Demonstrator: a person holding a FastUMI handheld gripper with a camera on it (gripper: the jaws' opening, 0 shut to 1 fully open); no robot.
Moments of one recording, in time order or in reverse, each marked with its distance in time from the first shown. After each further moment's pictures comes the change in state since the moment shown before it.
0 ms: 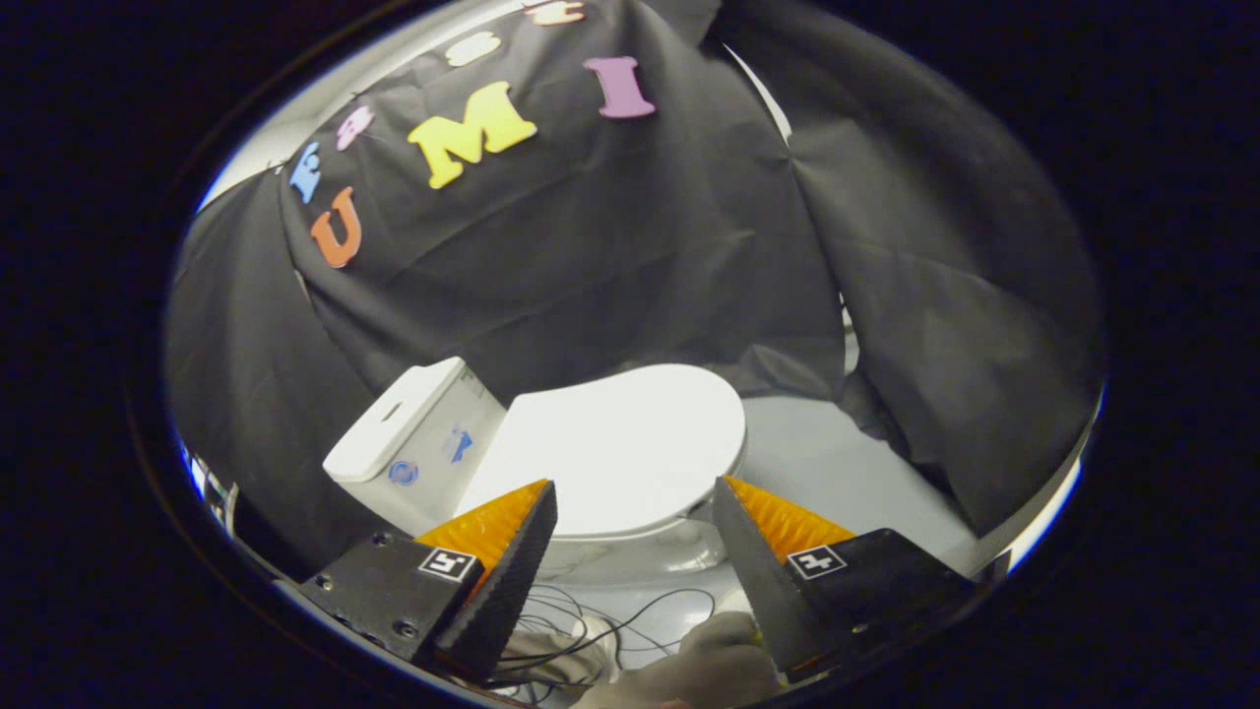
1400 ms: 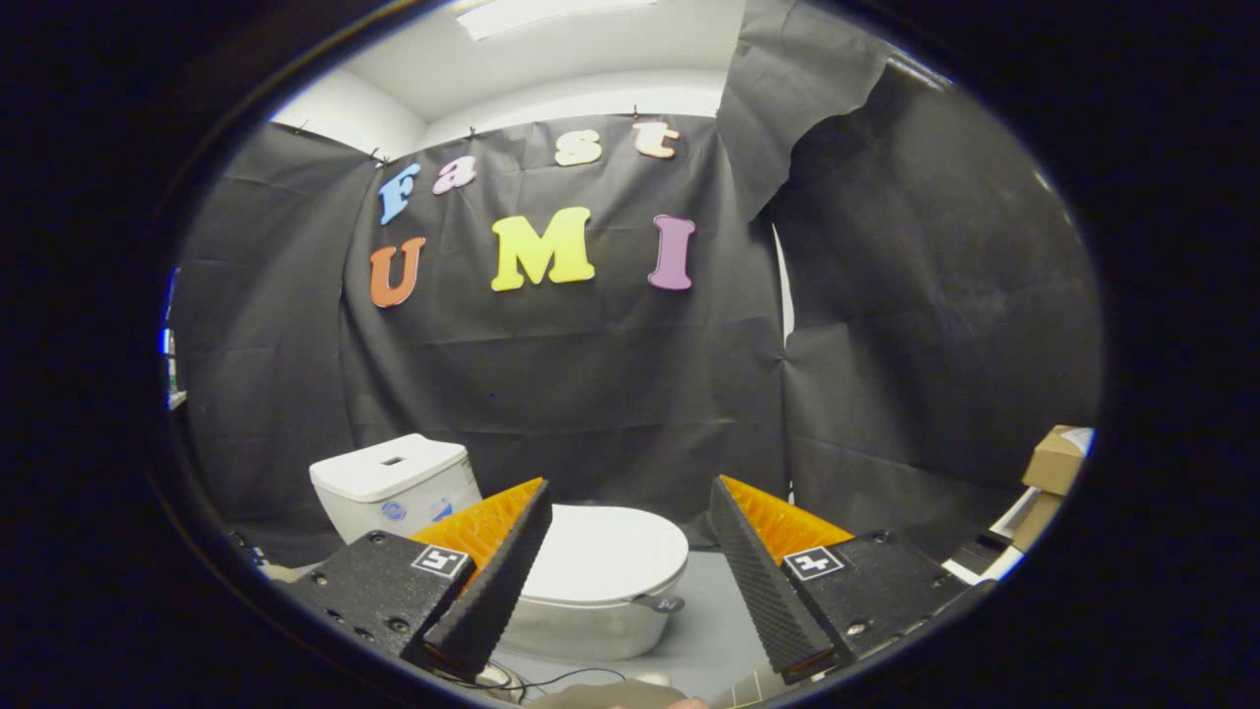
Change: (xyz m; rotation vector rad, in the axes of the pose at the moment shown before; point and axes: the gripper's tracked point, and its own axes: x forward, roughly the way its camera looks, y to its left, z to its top) arm -0.148 0.045 0.043 -0.338 -0.584 -0.064
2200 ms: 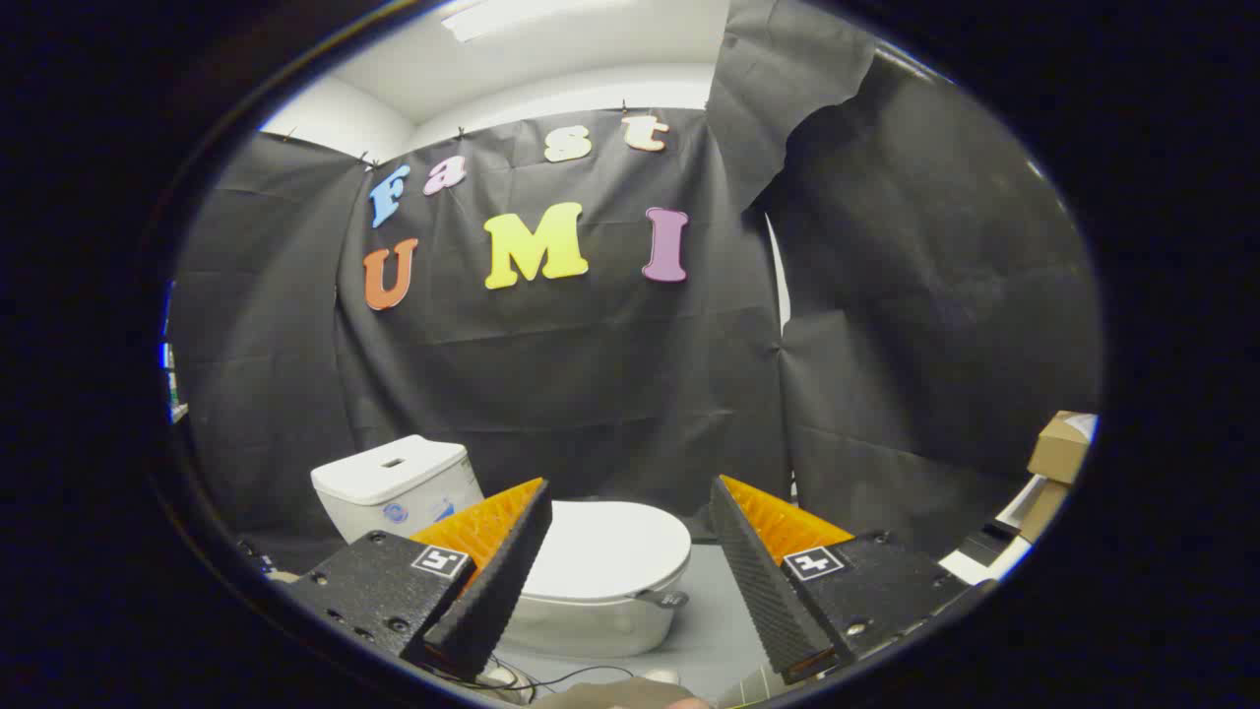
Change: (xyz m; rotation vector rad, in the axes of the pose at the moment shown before) arm 0.001 -0.003 -0.004 0.037 0.023 -0.003
